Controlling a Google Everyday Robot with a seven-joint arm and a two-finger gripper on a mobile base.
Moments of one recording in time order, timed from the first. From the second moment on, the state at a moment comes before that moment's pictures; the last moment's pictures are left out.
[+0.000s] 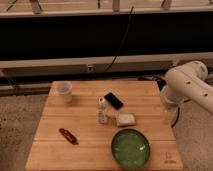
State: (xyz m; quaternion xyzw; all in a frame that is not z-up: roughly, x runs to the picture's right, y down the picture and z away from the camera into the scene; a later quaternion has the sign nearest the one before) arm 0.284 0.106 0.684 -0.28 0.02 0.02 0.96
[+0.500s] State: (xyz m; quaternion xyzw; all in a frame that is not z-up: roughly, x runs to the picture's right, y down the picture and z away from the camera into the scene) arm 0.248 0.102 0.695 -0.28 0.03 -0.01 0.96
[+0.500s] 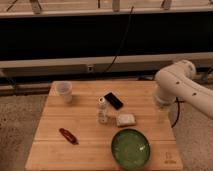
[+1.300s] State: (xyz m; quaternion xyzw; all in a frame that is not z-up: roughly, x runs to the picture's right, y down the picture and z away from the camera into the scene) arm 0.216 0.096 0.715 -0.27 0.03 -0.06 0.96
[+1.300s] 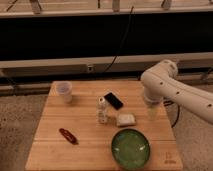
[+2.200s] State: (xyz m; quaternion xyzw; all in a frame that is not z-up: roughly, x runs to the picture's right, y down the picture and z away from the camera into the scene) arm 0.190 0.101 0.727 -0.27 0.03 -0.08 0.96
